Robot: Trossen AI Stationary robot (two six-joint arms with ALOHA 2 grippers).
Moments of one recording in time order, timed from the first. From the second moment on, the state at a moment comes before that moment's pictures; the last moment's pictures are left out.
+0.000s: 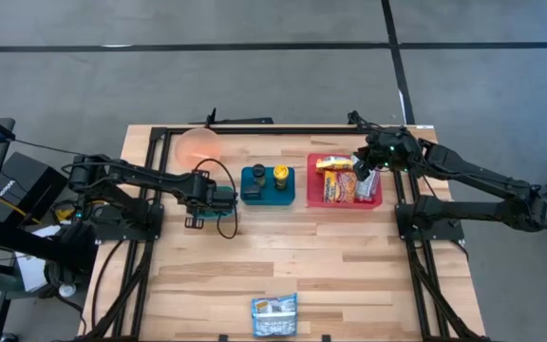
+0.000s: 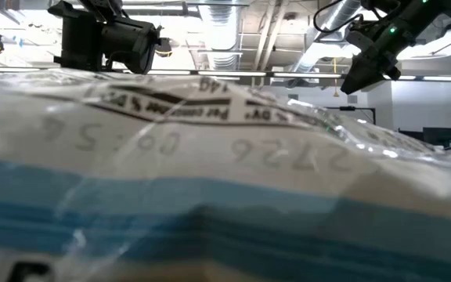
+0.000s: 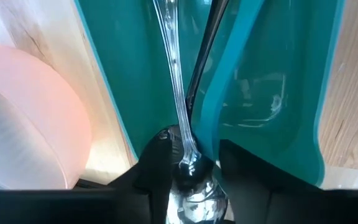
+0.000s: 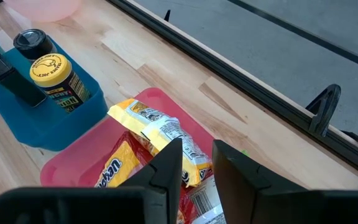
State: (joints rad) left arm 0.02 1.50 0.89 -1.13 -0.40 0.06; right arm -0.48 0.84 0.78 -0.65 0.23 0.23
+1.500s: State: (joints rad) left arm -0.01 1.50 0.99 -1.12 -0.36 -0.10; right arm -0.48 0.84 0.78 -0.65 0.23 0.23
